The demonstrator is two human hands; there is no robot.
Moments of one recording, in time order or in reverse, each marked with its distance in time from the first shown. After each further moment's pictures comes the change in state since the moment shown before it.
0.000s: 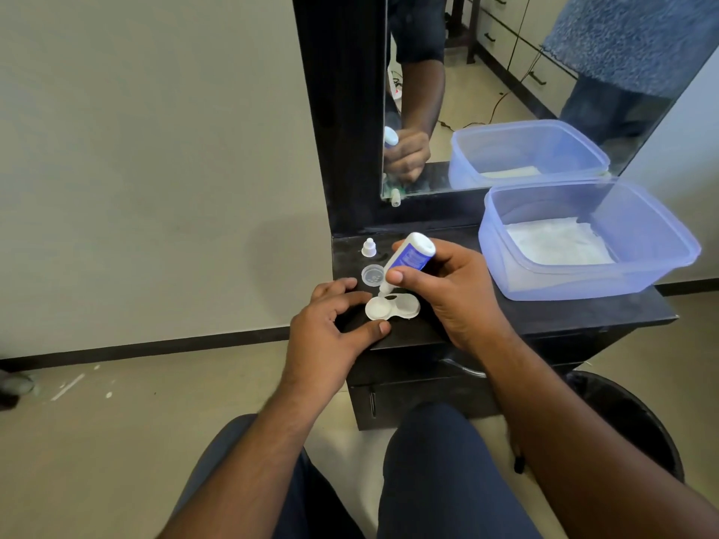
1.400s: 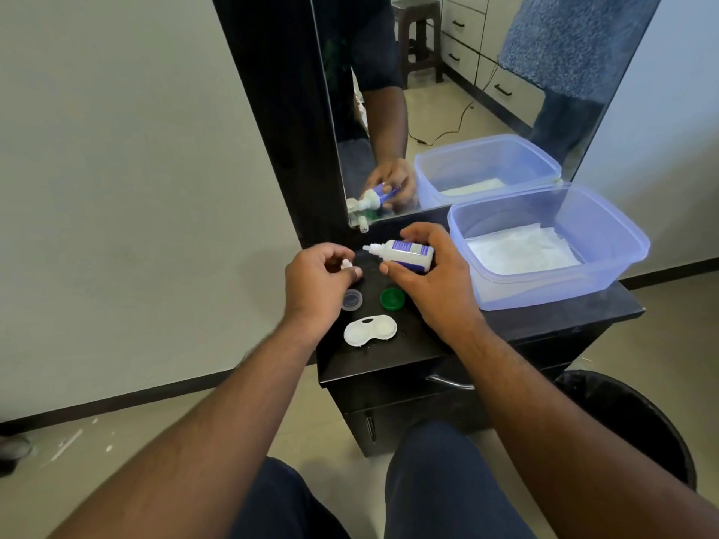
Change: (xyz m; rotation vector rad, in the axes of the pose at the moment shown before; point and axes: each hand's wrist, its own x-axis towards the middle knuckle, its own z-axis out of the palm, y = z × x) left_hand 0.088 0.039 0.014 0.064 0.144 0.053; right_hand 0.024 0.008 -0.017 -0.326 0.261 -0.087
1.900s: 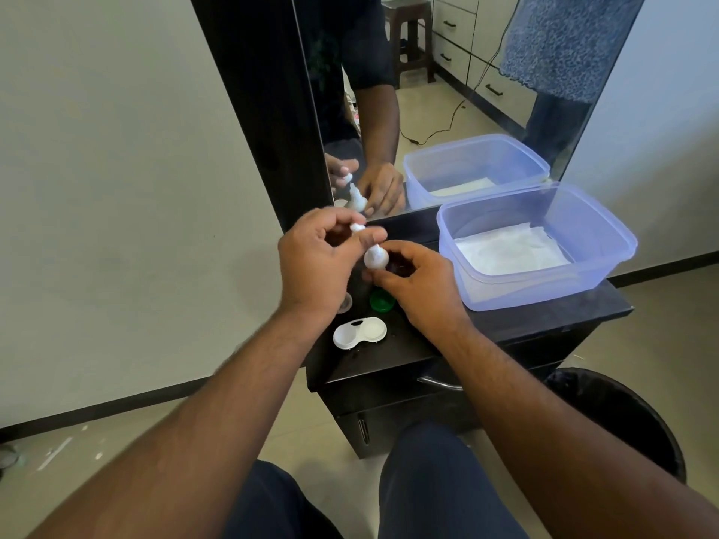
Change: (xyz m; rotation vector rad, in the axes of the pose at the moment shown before) left_hand -0.002 0.041 -0.002 -0.168 0.100 0.331; right_hand 0.001 0.002 0.000 -0.077 -0.098 0.030
